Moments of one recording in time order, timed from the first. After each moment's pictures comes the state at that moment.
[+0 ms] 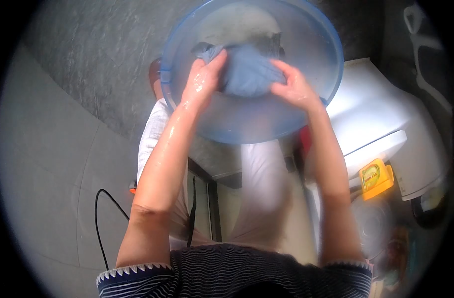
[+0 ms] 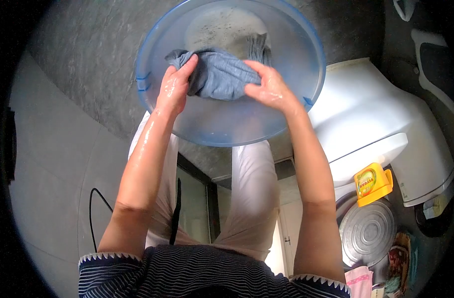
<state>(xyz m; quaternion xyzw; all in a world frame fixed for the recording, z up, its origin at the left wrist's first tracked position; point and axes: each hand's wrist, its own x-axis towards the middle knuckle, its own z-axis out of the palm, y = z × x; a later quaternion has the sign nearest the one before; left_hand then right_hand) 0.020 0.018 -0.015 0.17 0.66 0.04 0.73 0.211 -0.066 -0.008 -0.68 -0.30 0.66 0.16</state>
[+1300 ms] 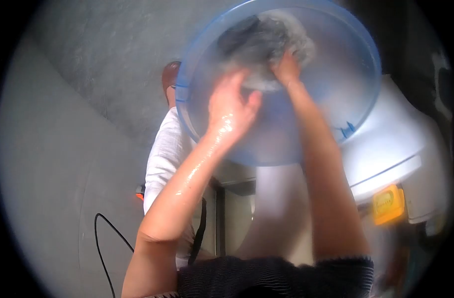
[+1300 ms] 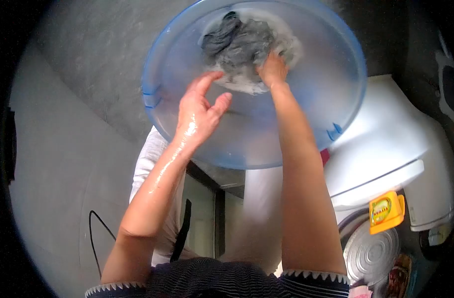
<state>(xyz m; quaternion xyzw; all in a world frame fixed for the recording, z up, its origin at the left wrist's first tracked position) 0.011 -0.015 -0.029 0.58 0.60 -0.02 0.55 0.176 -0.101 -0.211 -0.82 -0.40 0.38 -0.17</state>
